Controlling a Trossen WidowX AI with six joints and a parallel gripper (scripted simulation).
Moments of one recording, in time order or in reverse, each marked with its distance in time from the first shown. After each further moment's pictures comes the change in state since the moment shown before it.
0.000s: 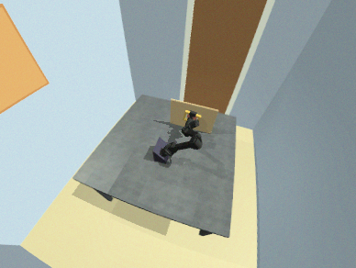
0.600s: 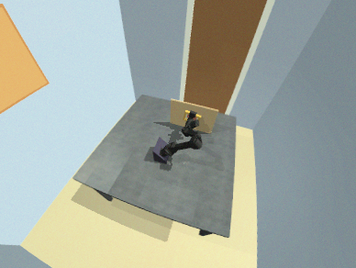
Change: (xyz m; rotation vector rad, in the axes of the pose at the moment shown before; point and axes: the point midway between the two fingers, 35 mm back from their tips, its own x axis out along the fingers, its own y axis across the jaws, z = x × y) arm 0.000 -0.001 0.001 0.000 -0.002 -0.001
